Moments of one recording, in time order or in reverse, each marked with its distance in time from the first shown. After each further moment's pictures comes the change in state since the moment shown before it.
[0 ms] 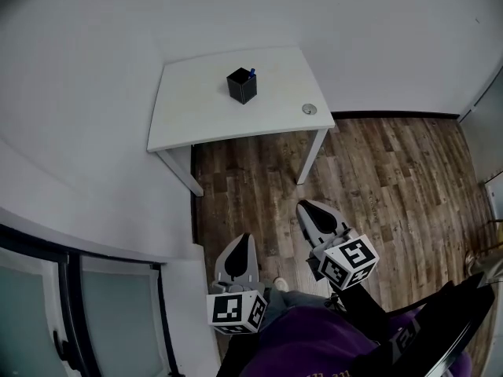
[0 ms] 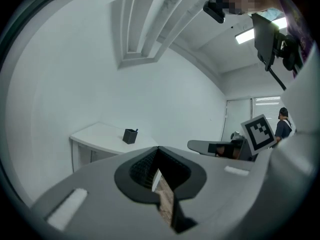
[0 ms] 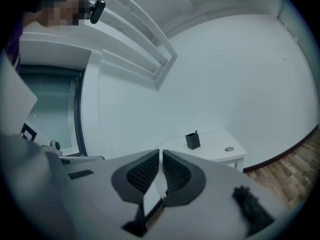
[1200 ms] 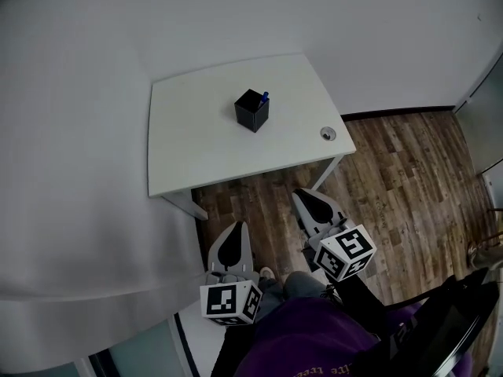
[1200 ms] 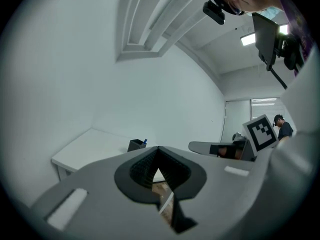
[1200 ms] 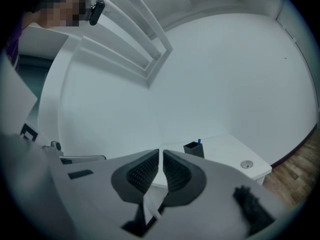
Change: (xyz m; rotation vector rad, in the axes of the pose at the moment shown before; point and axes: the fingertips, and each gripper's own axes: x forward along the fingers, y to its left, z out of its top) left arm 0.162 0.141 0.070 0.020 0.004 -0.078; right arm 0.202 -0.046 0.043 0.018 -0.033 -0.085
